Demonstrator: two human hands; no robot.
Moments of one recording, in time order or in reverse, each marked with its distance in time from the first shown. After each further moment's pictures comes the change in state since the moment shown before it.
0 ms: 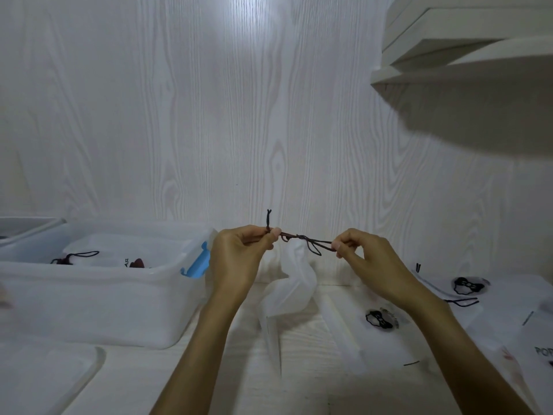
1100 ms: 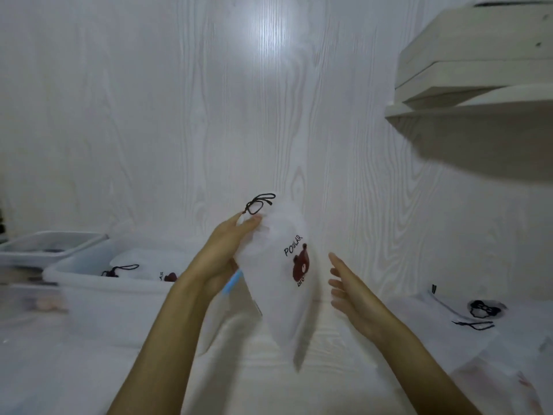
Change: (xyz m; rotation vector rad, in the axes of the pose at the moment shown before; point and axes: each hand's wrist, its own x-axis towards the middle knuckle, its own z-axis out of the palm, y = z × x) left_hand 0.024 0.062 -0.063 -0.373 -0.286 -0.385; right_hand -0.005 -0.042 0.040 0.881 -0.156 0.675
